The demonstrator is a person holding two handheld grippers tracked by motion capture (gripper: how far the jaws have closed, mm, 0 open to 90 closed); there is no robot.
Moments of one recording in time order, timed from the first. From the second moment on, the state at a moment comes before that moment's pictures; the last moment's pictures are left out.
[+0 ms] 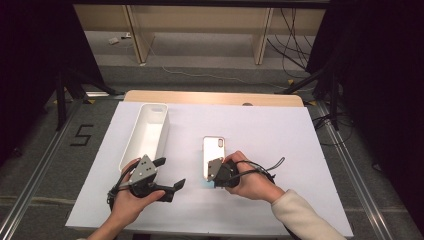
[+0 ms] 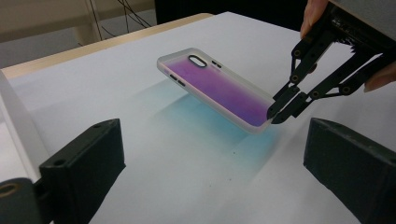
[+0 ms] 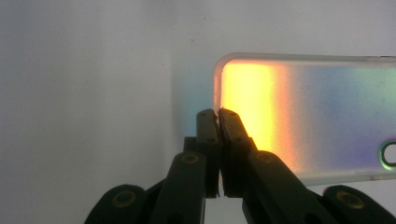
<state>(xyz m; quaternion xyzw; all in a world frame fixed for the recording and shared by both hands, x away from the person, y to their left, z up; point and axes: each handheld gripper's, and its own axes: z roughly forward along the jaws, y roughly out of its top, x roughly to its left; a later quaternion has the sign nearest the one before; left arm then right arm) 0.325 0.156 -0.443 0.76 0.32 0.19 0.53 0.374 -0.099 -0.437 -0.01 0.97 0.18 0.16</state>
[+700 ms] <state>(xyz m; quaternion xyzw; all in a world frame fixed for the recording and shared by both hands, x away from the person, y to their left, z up) 0.334 0.142 -0.437 0.76 0.32 0.19 0.53 0.365 -0.102 -0.438 -0.01 0.96 0.22 0.18</state>
